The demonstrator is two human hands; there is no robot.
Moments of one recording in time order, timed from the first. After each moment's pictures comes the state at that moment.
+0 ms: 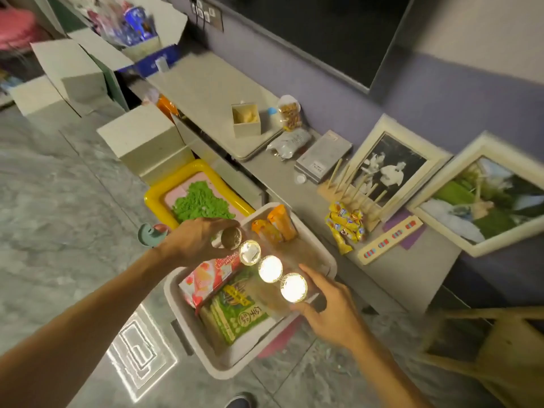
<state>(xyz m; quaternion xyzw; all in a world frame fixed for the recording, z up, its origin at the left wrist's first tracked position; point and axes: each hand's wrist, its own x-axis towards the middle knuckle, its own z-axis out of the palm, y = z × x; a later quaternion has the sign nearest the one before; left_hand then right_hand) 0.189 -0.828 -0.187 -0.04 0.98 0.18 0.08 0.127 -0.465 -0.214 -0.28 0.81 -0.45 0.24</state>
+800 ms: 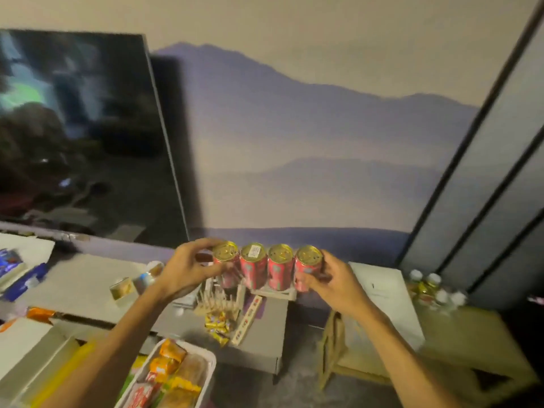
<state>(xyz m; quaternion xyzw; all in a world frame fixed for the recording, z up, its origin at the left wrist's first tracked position) 0.135 -0.543 0.313 0.14 0.86 0.49 -0.03 0.159 -0.185 0.289 -0.10 0.84 -0.53 -0.03</state>
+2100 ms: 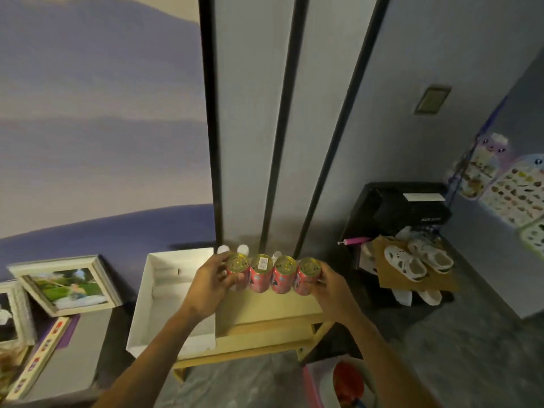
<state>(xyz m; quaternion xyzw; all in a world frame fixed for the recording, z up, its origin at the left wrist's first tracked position) 0.089 0.133 0.161 0.18 0.80 0.55 0.13 0.223 0.417 0.174 0.17 0.85 -0.49 -0.06</state>
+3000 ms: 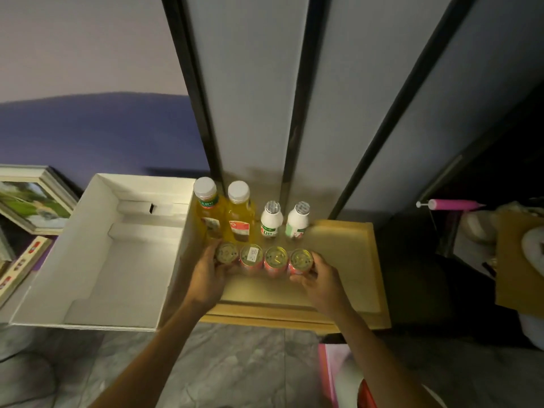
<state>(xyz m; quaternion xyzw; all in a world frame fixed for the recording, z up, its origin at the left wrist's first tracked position) 0.039 0.212 -0.127 -0.04 0.88 0.45 0.12 0.098 0.483 -0.151 0.16 0.85 -0.50 0.06</state>
